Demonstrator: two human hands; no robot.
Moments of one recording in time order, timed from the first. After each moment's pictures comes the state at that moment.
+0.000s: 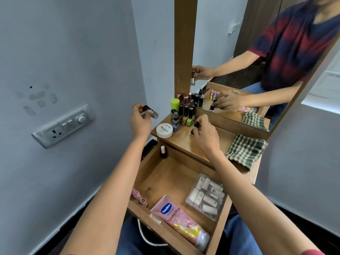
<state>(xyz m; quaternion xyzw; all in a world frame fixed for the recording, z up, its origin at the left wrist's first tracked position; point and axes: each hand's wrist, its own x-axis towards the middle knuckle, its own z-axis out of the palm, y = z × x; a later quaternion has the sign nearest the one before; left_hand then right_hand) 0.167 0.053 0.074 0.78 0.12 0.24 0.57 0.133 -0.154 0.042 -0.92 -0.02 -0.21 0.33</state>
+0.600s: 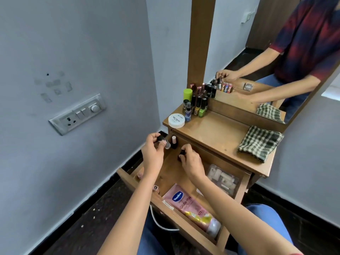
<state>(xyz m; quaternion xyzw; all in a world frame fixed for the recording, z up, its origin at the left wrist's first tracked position) 0.060 0.060 -0.001 0.83 0.11 0.19 0.51 0.070 -0.079 -0.059 -0.92 -0.04 -0.06 0.38</state>
